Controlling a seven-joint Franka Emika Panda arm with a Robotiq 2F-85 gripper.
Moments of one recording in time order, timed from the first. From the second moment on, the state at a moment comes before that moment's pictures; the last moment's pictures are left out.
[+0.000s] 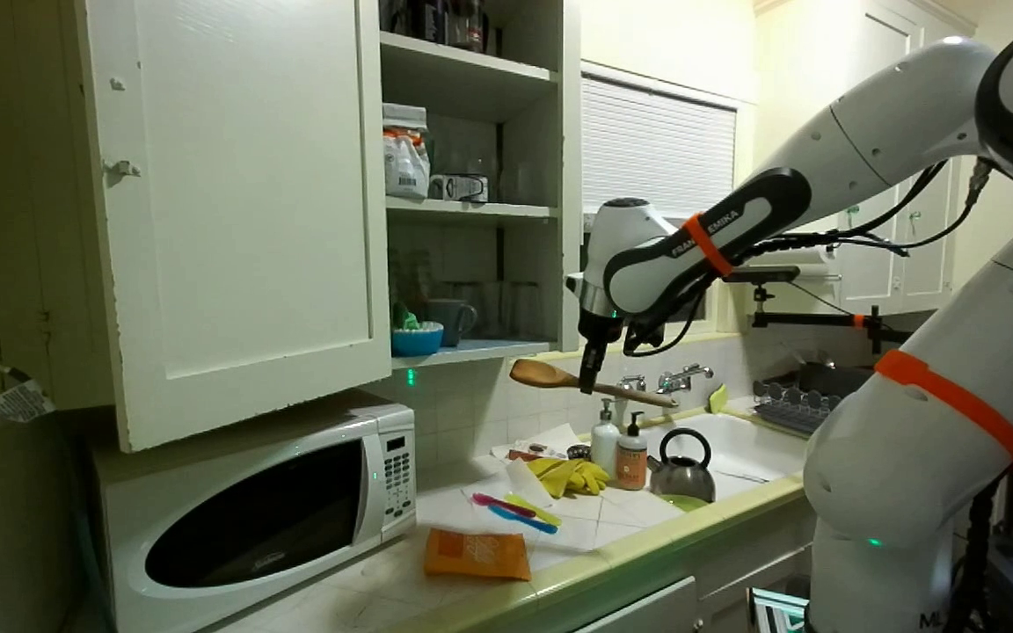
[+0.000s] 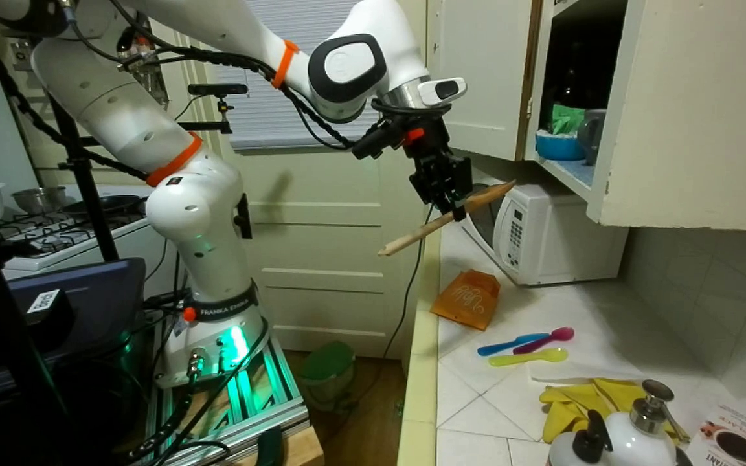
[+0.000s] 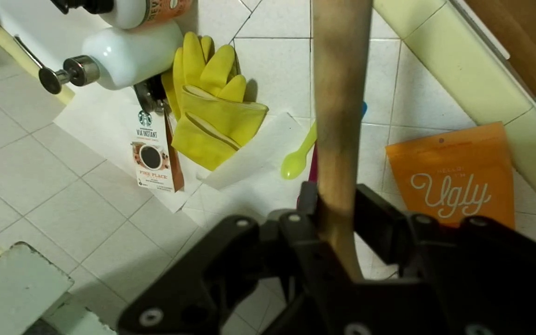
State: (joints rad) arm -0.37 -0.61 -0.22 -2.67 -0.44 2.45 -0.38
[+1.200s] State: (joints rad) arm -0.36 -0.61 -0.10 -2.40 -0.56 2.47 -0.29
